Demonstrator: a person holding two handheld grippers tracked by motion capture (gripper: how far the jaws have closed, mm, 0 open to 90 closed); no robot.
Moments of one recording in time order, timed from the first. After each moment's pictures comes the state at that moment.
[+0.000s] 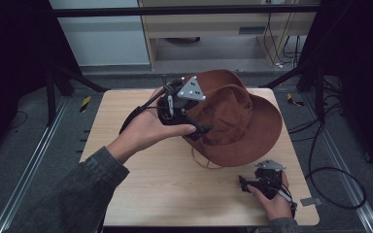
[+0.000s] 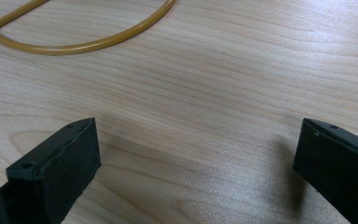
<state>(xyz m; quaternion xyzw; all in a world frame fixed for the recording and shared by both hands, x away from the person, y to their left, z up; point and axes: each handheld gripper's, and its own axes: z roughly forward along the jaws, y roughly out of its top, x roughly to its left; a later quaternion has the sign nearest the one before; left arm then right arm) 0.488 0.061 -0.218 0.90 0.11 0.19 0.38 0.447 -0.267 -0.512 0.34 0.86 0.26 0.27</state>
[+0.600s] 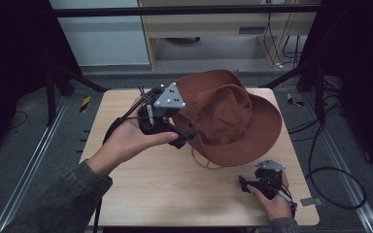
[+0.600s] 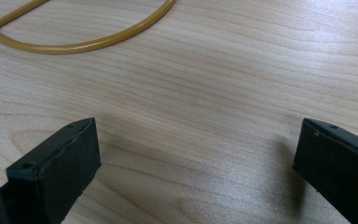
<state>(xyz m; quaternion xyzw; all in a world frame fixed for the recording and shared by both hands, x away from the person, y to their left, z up) 0.468 0.099 -0.224 0.88 0.14 0.20 0.40 0.446 -0.266 -0.512 0.34 0.86 0.26 0.27</state>
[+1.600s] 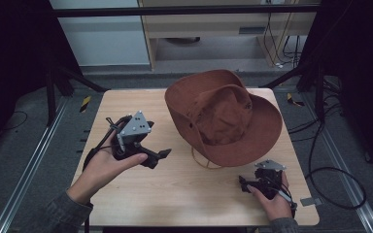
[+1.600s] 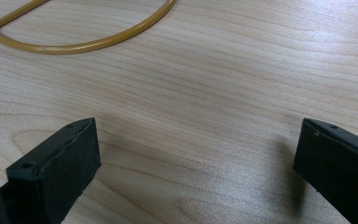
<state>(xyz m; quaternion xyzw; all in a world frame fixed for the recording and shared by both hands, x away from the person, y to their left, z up) 0.454 0.167 -0.297 0.86 0.20 0.19 0.42 0.446 -0.266 -0.511 0.34 0.86 0.26 0.27</state>
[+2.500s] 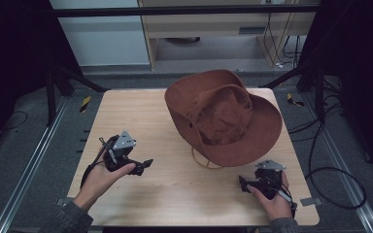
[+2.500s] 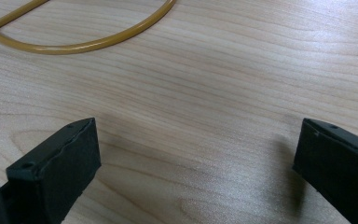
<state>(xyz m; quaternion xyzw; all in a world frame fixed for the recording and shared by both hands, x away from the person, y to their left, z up) 0.481 0.226 -0.407 0.85 0.31 0.18 0.37 0.446 -0.266 -0.512 0.34 0.86 0.26 0.27</state>
